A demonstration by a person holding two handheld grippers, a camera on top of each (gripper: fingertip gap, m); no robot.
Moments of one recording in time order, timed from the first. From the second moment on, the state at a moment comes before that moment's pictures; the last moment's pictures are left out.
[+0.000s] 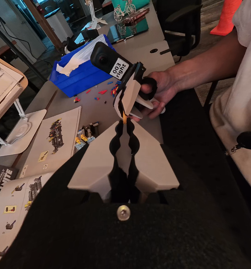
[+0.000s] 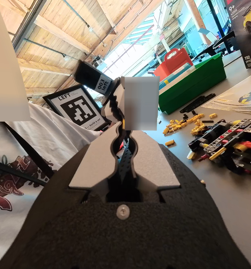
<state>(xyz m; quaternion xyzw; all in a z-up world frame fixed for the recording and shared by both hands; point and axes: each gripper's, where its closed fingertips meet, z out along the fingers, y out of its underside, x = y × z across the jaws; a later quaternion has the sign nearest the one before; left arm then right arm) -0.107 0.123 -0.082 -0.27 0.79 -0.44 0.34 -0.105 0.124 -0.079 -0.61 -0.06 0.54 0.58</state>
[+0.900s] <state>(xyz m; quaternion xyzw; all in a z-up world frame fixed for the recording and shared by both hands) -0.098 0.122 -0.087 -0.14 0.84 -0.24 0.47 -0.105 0.125 -0.082 -0.59 0.00 0.63 0.51</state>
